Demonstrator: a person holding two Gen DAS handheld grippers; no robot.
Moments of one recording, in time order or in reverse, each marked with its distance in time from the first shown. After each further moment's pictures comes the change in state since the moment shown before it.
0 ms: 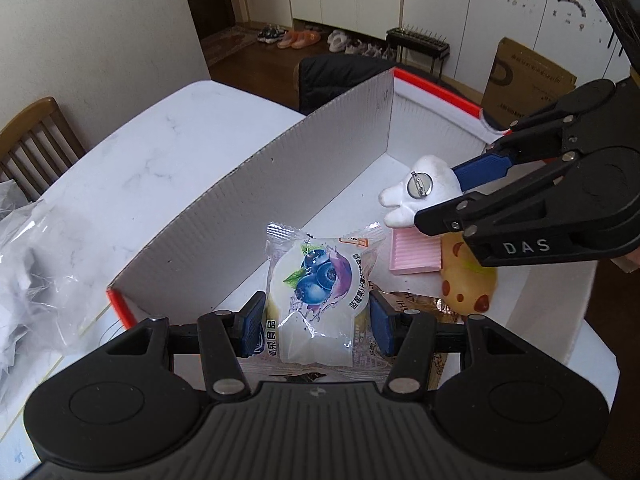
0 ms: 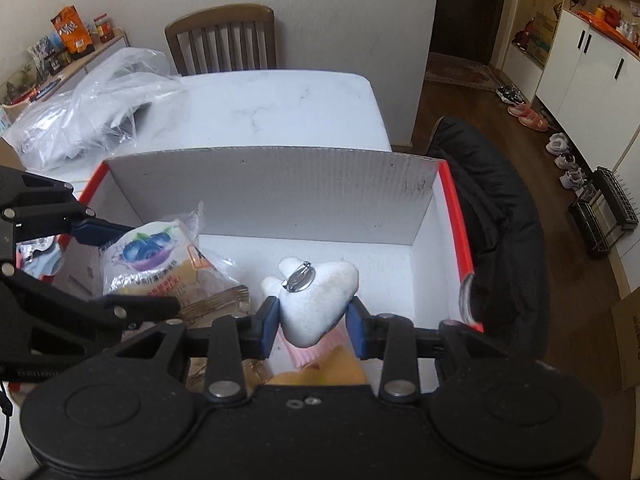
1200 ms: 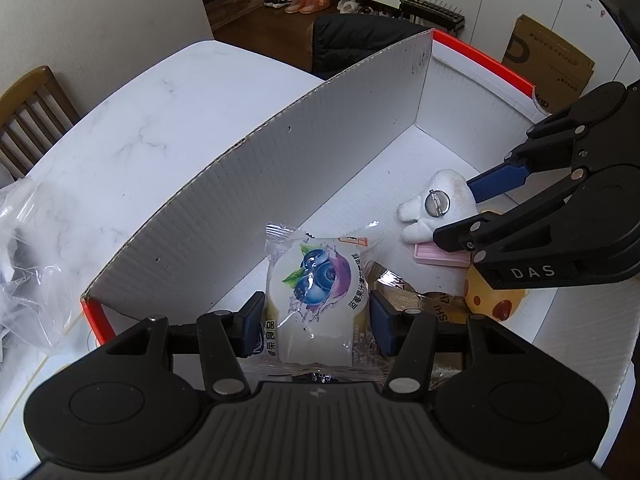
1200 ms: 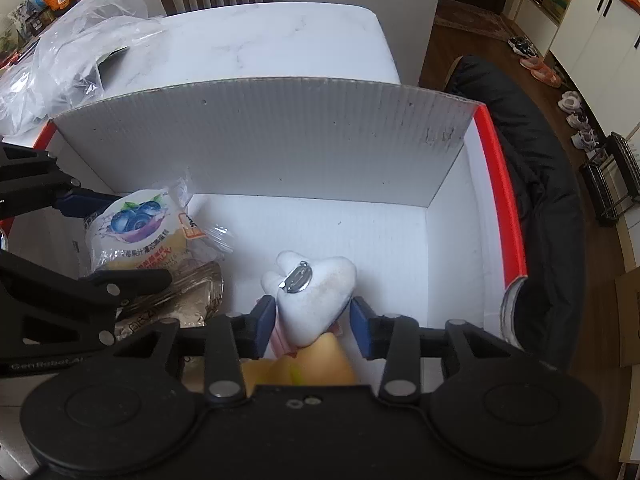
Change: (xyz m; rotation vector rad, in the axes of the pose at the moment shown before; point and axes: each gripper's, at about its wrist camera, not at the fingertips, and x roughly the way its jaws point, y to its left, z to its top) left arm 0.039 0.012 0.014 -0.028 0.105 0.003; right arm 0.048 -0.005 0.009 -0.016 0.173 0.010
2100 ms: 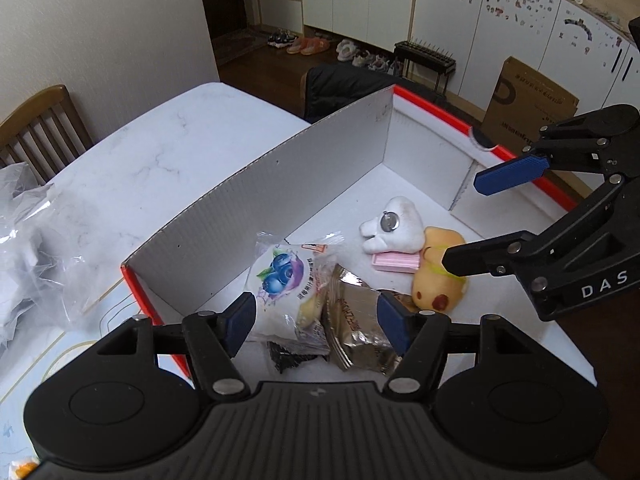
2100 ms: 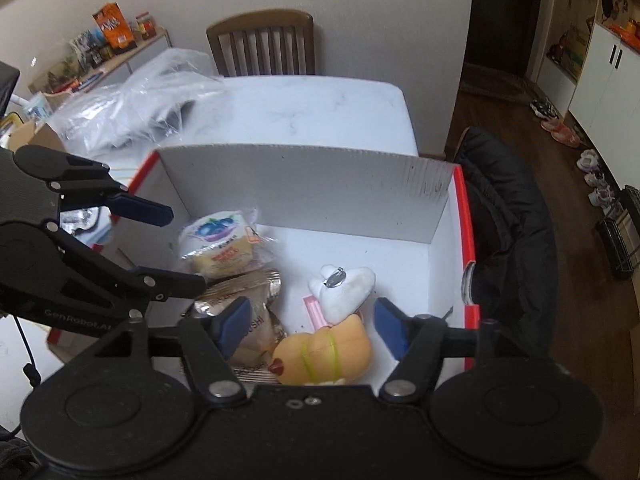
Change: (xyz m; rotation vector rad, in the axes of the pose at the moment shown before) left arm -0.065 -0.016 -0.029 -0.034 -0.139 -0.019; right arm -0.086 0.002 -0.040 -0.059 -0.224 0.107
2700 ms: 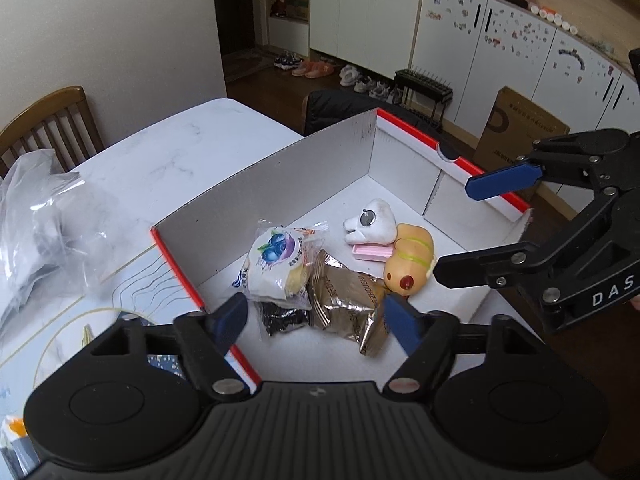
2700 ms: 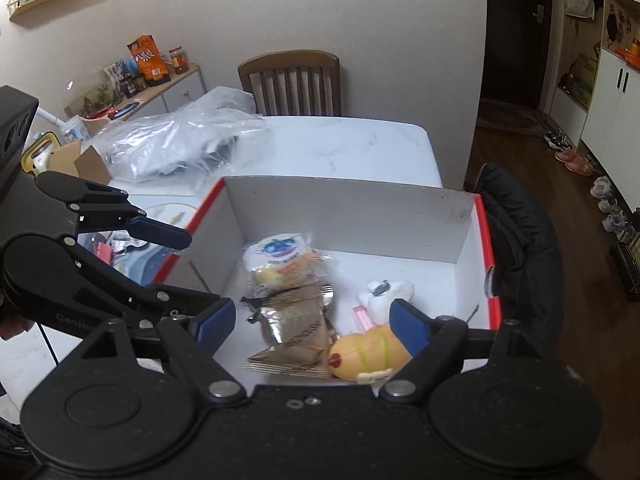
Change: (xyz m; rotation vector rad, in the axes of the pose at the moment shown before) left arm -0.056 -0.003 -0.034 -0.059 -0.081 -0.020; right arm -0.039 0.038 -0.017 -0.015 -0.113 0.054
